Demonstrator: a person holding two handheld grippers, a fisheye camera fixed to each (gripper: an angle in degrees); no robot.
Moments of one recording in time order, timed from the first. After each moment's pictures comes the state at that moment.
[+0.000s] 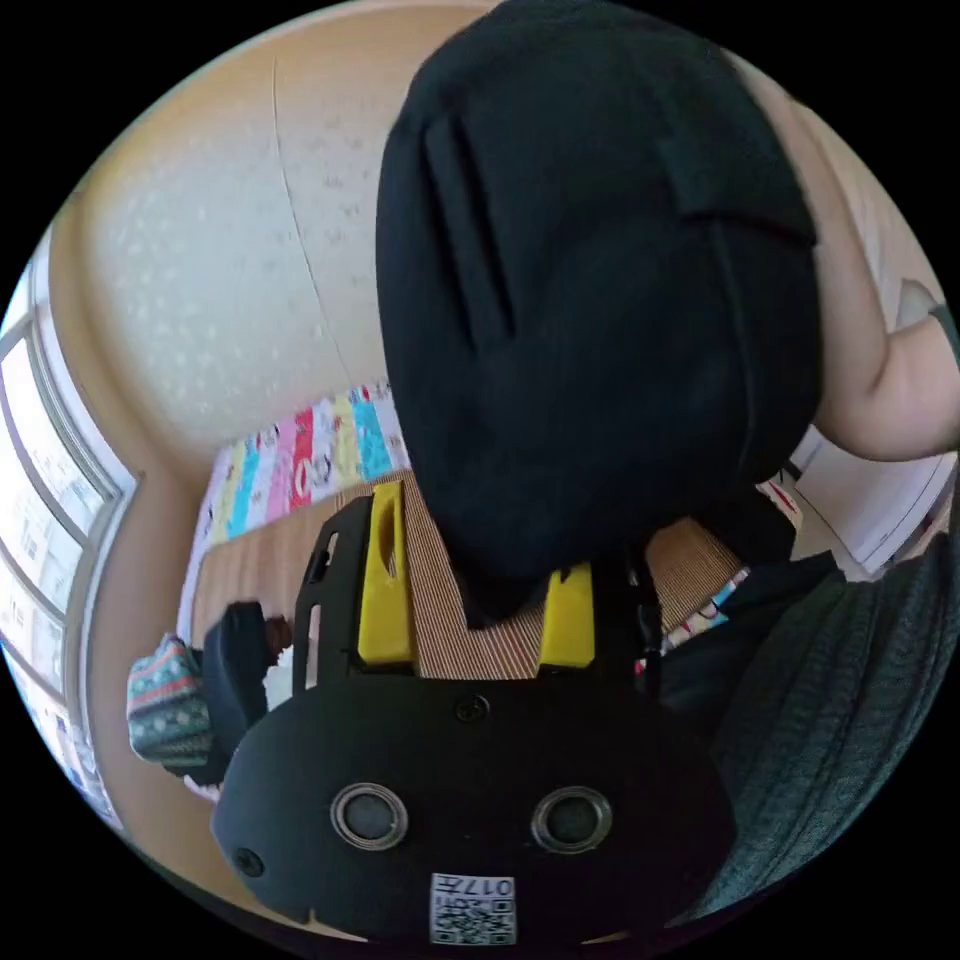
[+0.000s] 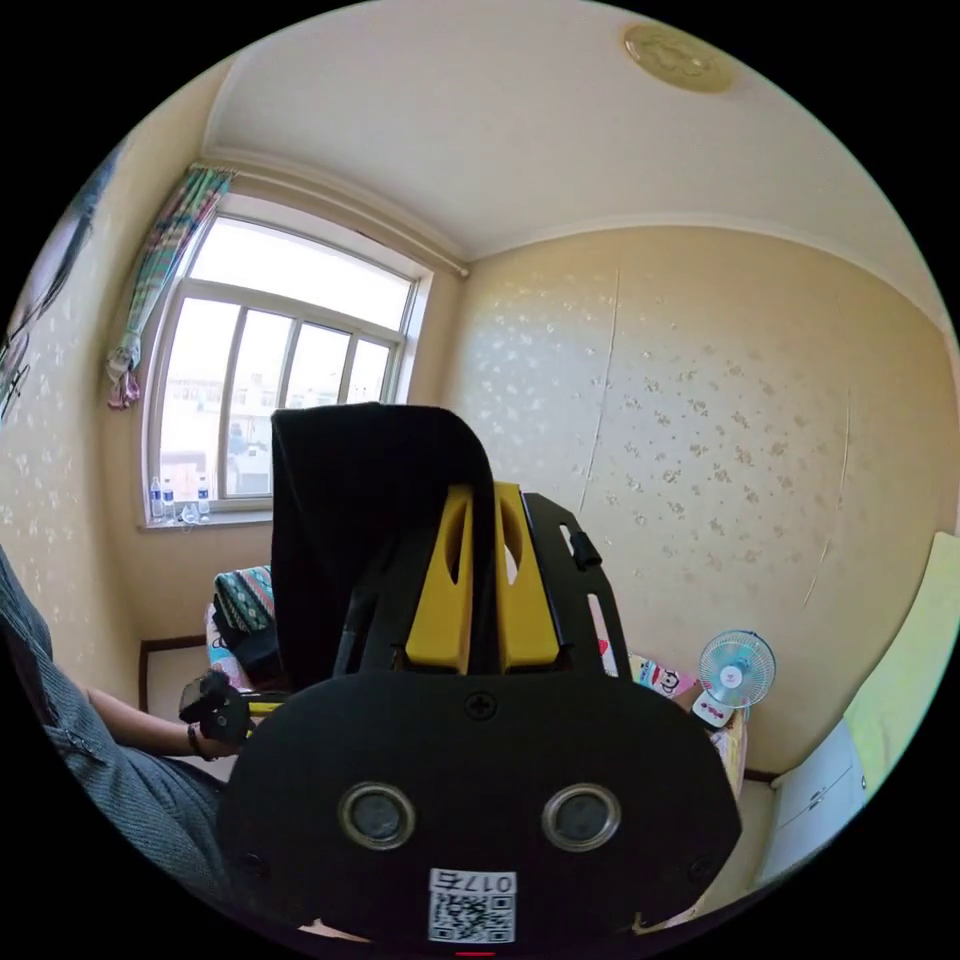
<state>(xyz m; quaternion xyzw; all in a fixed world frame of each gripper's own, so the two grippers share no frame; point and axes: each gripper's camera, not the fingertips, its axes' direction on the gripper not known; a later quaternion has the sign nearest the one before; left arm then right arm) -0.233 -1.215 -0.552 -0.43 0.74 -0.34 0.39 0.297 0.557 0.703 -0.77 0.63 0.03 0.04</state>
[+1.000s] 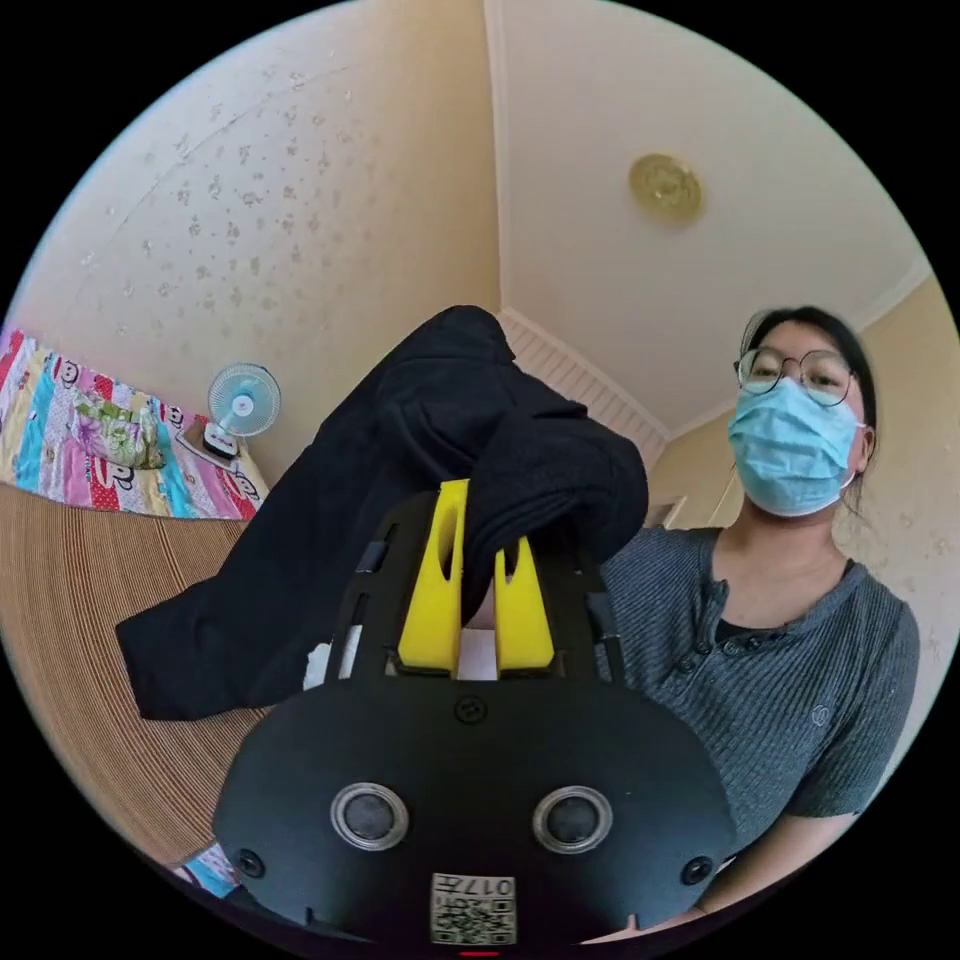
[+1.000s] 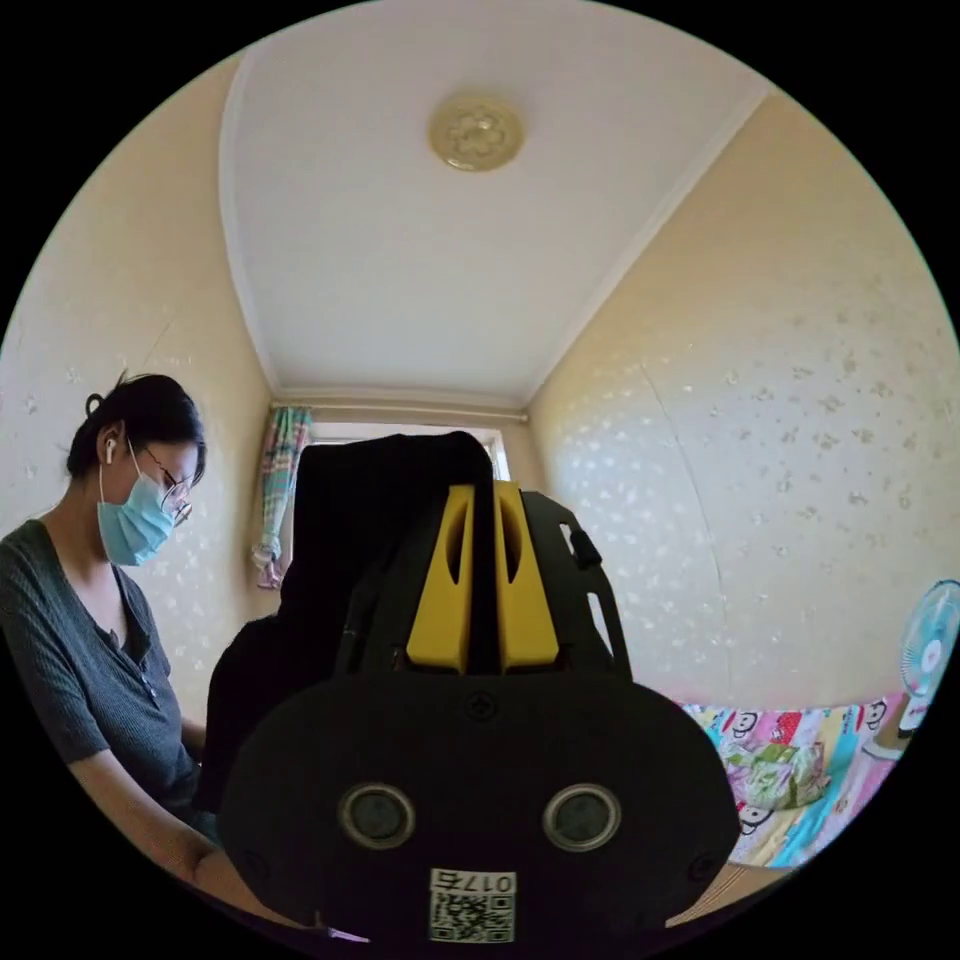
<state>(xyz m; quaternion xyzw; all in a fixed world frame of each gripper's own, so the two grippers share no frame) -0.327 -1.085 -0.260 -0.18 0.67 -0.71 -0.06 0.351 0.159 0.885 -0.60 0.70 0.09 0.37</state>
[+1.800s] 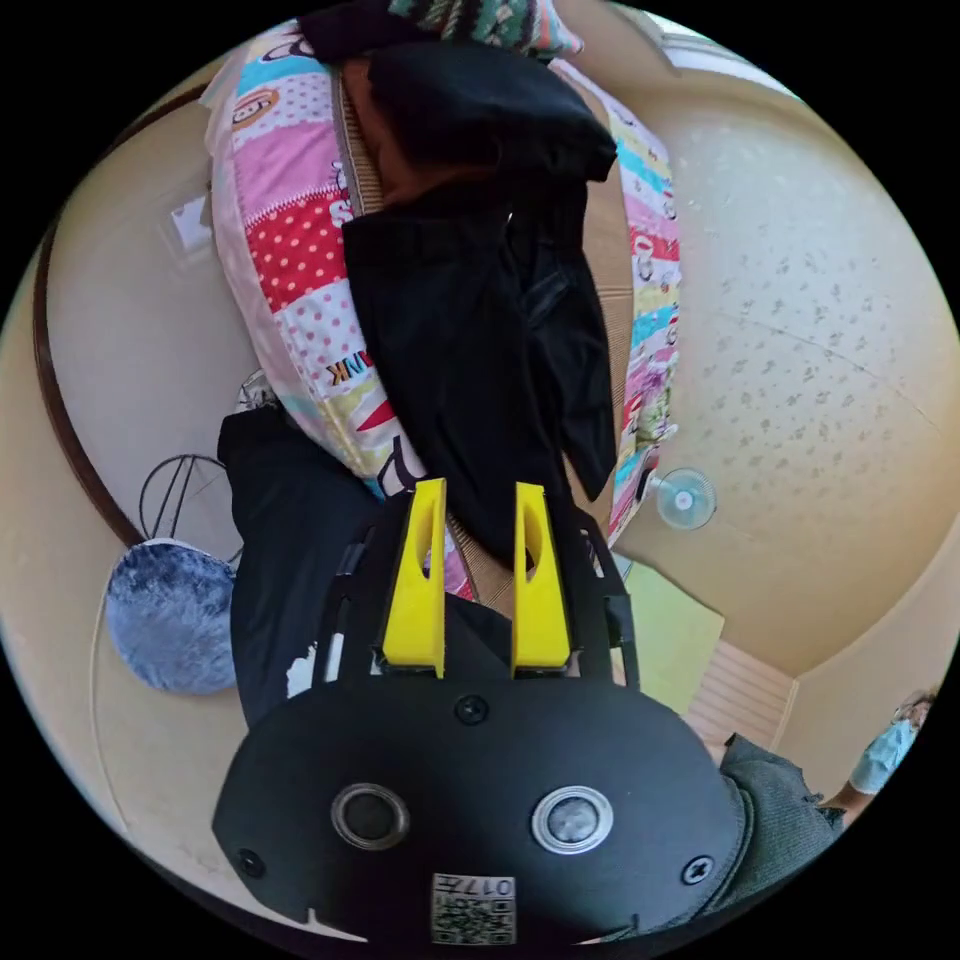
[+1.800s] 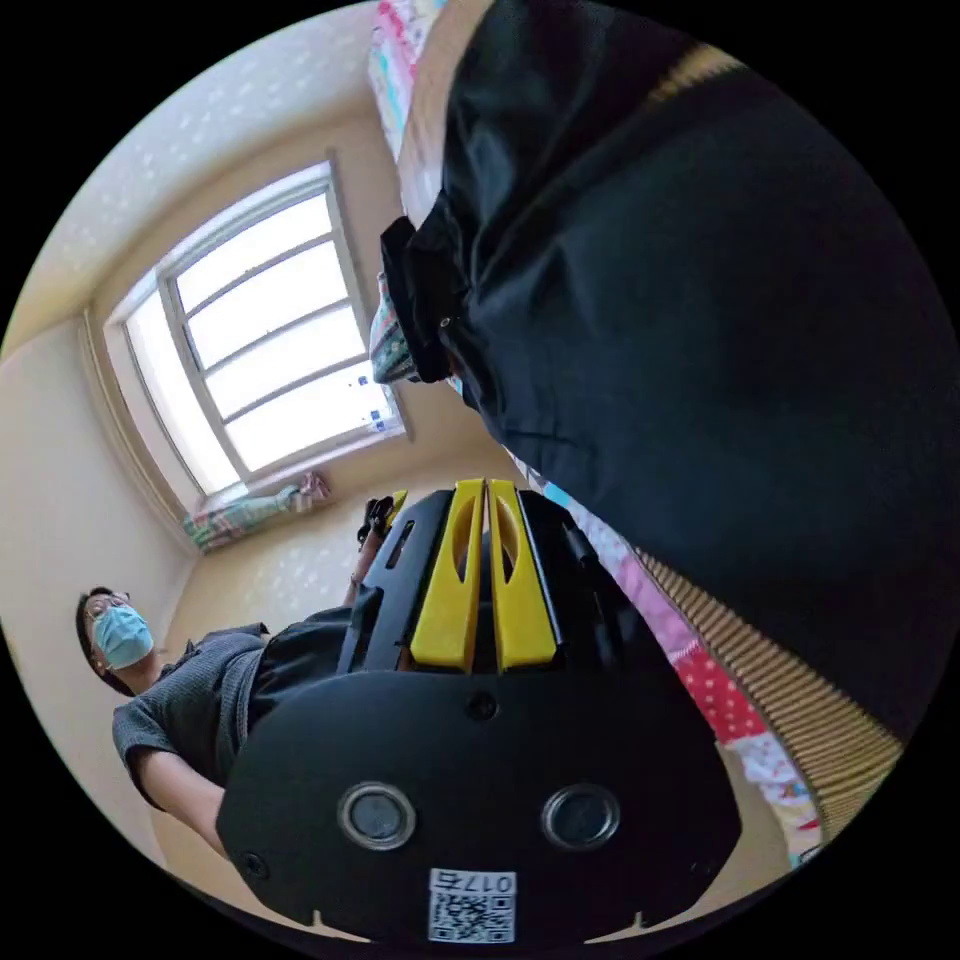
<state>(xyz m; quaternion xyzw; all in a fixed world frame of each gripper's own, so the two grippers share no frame) -0.364 -0.579 -0.278 -0.80 0.28 -0.49 -0.19 -0.180 0.279 0.744 -0.02 0.70 0.71 -0.10</state>
